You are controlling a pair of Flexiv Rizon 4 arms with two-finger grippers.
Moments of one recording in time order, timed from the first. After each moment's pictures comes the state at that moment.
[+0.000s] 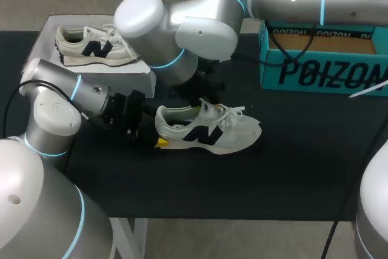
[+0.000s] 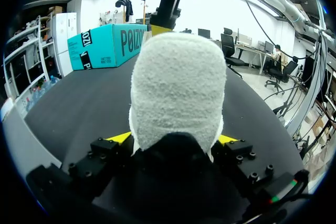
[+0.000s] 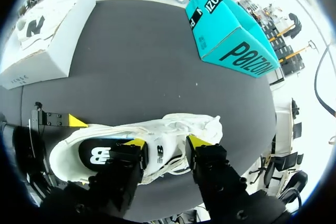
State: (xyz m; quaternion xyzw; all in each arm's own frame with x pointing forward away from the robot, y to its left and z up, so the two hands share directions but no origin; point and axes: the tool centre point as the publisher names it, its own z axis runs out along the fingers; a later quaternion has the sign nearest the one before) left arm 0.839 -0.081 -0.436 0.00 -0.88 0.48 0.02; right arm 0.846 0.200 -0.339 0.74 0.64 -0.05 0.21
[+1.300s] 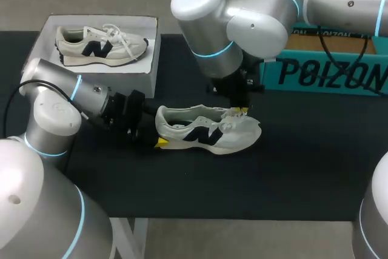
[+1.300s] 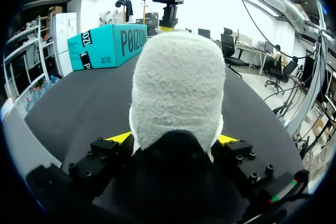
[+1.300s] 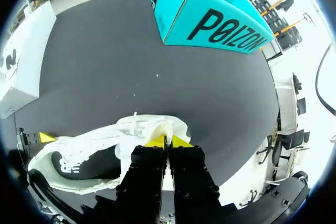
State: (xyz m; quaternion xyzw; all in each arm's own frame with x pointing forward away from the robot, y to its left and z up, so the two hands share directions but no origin) left arm 0.839 -0.082 -0.435 0.00 -0.88 0.48 0.02; right arm 0.840 0.110 -0.348 0.80 0.58 -0.07 0.16
